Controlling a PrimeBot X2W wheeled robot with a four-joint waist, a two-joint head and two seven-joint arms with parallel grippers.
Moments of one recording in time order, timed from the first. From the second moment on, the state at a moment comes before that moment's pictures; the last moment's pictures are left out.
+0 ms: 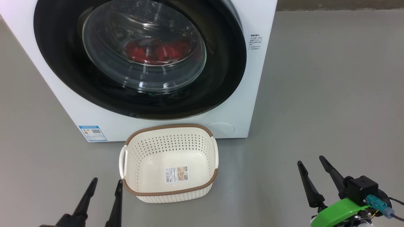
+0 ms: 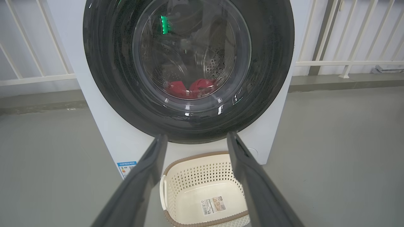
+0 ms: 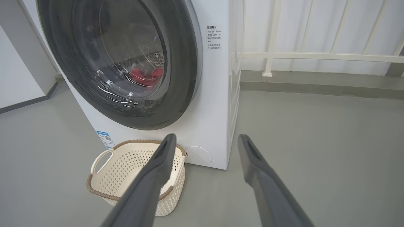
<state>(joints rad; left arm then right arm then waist) 0.04 0.09 -0.09 0.13 -0.13 -0.13 -0.25 -0.08 -0.17 0.07 0.27 0.23 0.13 -0.25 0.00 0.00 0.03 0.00</state>
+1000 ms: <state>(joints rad) 0.01 0.09 -0.11 0.14 -0.15 -0.13 -0.25 -0.34 -0.16 0.03 0.27 0.36 0.13 -0.25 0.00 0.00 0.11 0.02</state>
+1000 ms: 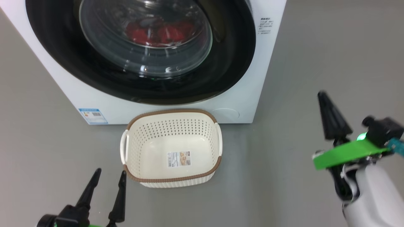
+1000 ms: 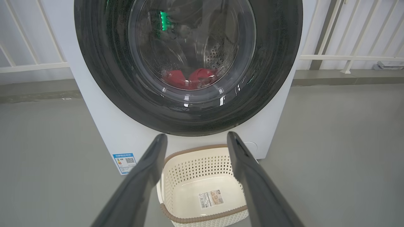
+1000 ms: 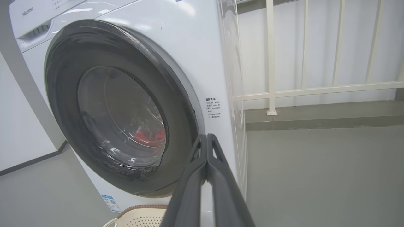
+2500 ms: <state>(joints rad) -0.21 0.08 -0.25 0.13 -0.22 -0.13 -0.25 -1.14 -0.51 0.34 0.64 1.48 0.13 0.23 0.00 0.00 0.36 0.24</state>
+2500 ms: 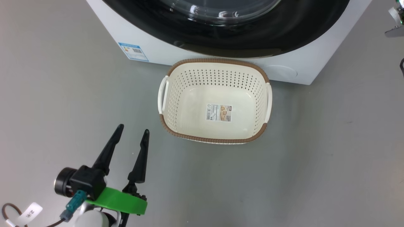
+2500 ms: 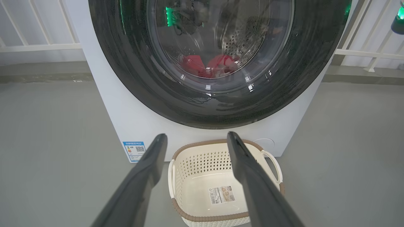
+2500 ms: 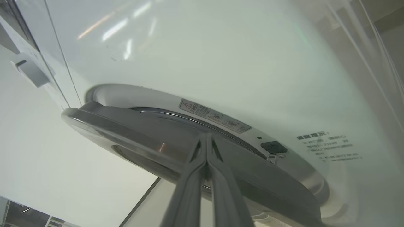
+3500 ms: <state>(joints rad) -0.26 0.07 -0.28 0.14 -0.23 -0.13 -0.25 -1.30 -0.50 0.38 0.85 1.61 0.13 0.62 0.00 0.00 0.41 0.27</state>
